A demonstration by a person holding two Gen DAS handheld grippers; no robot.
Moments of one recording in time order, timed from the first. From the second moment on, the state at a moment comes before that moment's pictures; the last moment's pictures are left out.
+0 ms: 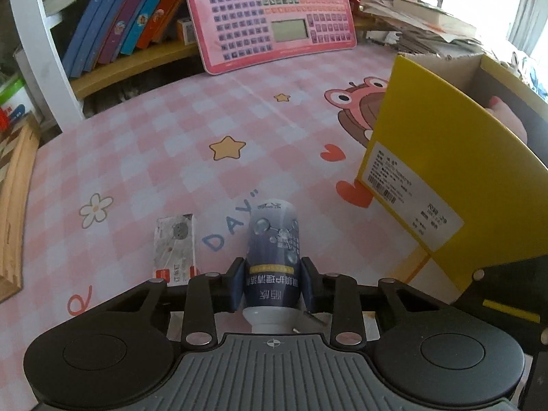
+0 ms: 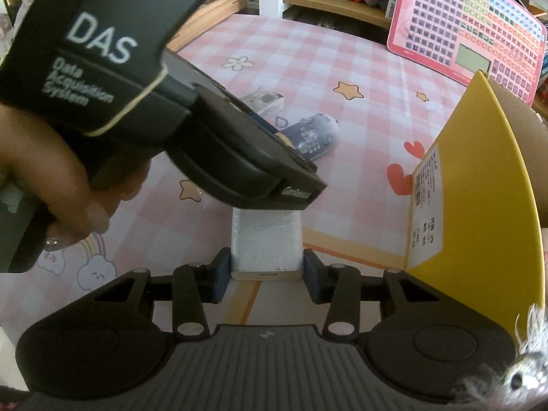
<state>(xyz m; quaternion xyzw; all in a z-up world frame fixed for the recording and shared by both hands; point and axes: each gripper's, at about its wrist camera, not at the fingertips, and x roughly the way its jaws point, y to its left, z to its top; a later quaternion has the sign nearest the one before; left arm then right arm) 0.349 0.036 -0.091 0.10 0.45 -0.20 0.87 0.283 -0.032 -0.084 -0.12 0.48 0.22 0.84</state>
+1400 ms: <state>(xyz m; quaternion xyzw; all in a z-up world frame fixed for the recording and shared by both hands) 0.152 0.144 -0.019 -0.22 0.40 -0.10 0.88 0.180 -0.054 -0.018 -0.10 0.44 0.26 0.85</state>
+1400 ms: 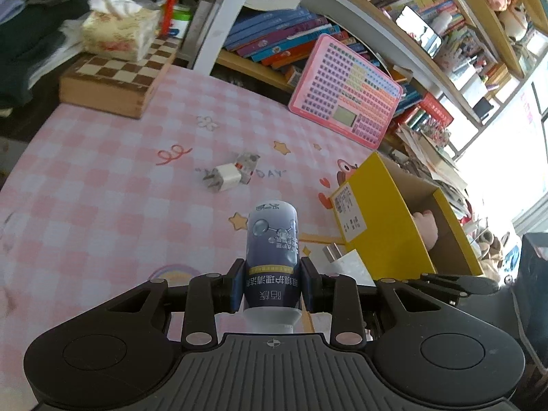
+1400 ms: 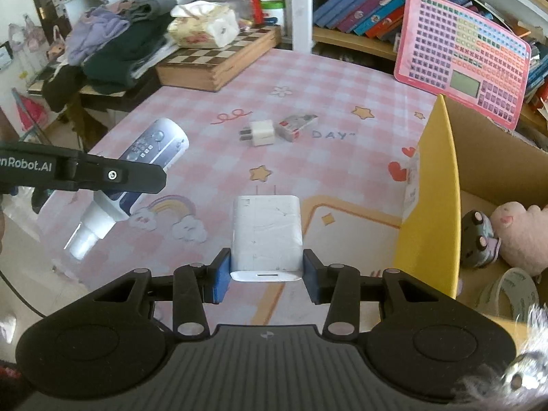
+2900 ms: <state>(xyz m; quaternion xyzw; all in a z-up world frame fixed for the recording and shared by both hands) 0.045 0.112 -0.008 -0.25 0.38 -0.19 0.87 0.045 -0.093 0.006 -0.06 0.43 0.19 0.88</state>
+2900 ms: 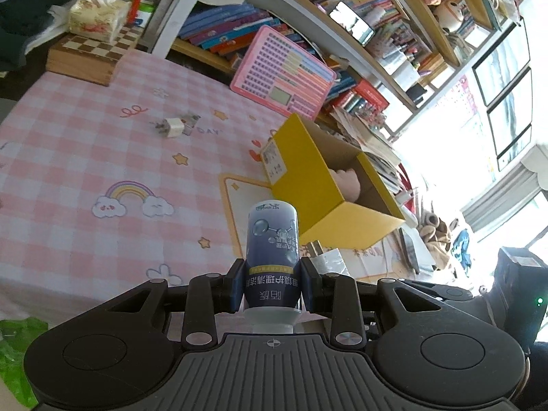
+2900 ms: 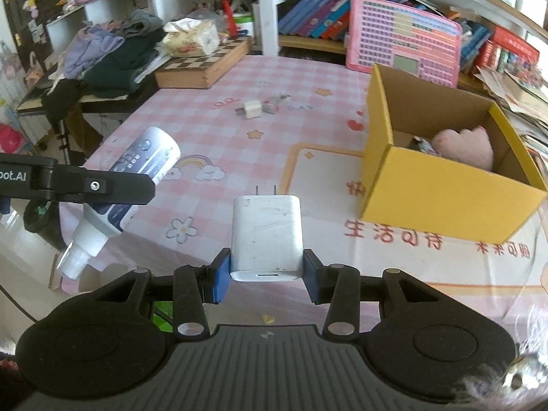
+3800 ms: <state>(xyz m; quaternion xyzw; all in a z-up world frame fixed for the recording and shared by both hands) 0.083 0.026 -0.016 -0.21 0.42 -0.28 0.84 0.032 -0.180 0.002 -0.02 0.45 0.09 0.89</state>
